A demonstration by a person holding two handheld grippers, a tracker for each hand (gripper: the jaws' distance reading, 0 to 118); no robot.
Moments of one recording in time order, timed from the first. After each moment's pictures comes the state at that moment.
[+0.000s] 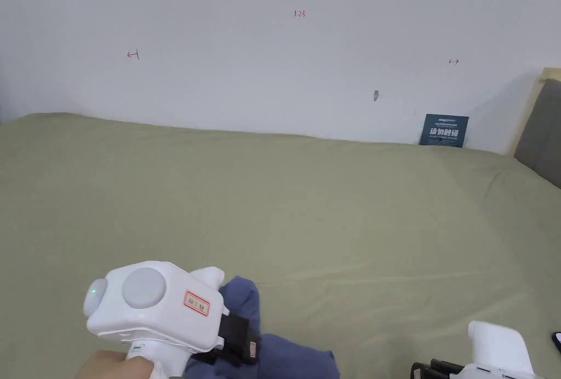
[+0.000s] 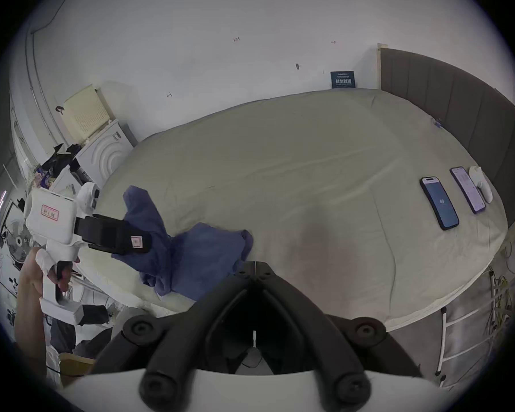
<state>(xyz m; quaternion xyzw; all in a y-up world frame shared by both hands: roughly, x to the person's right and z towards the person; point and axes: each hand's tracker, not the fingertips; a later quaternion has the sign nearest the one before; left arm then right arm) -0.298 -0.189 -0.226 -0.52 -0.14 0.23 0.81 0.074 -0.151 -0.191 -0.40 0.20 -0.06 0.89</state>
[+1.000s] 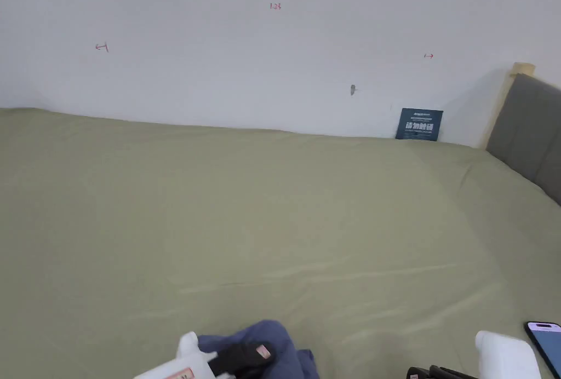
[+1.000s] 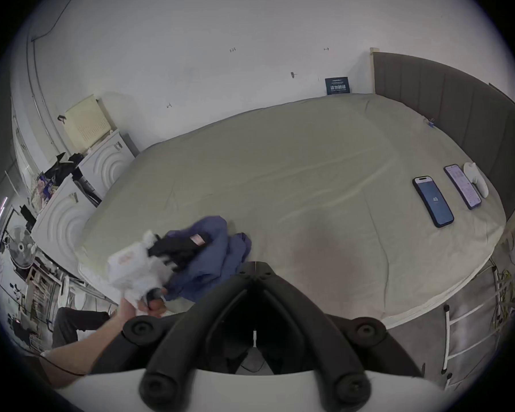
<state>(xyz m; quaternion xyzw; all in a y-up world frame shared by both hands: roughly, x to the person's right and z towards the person) -0.265 -0.371 -0.232 -0.30 -0.18 0.59 0.73 0.092 -0.145 -0.177 -0.38 0.20 -0.08 0.90</state>
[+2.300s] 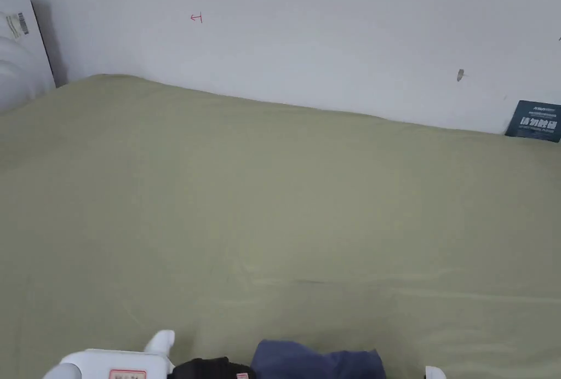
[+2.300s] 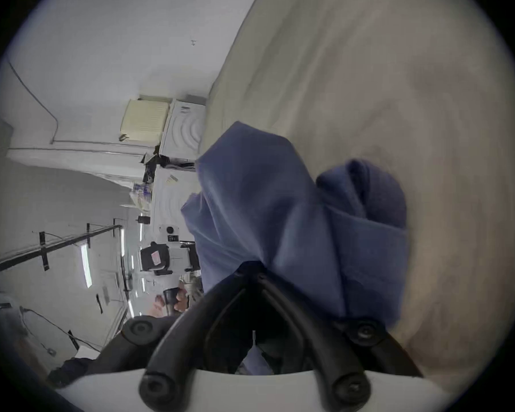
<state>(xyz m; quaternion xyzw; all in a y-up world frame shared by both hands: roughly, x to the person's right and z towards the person) -0.401 -0.336 -0.175 -0.42 -0.15 0.50 0.74 0.013 -0.355 -0.342 -0.59 0.45 -0.32 0.60</state>
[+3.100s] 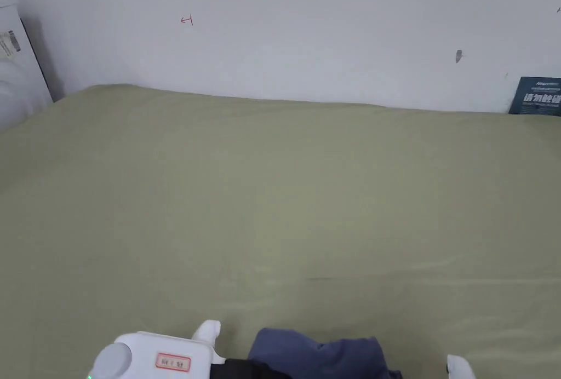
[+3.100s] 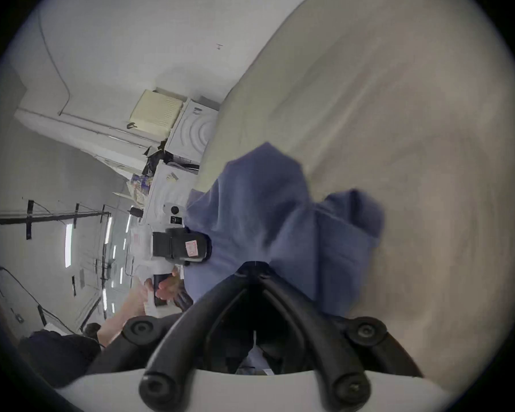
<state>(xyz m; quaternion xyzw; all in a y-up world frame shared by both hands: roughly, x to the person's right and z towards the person) -0.409 -0.317 -0.213 -0.47 -0.21 0.45 0.73 0.004 -0.329 -0.322 -0.52 0.47 -0.28 0.65</state>
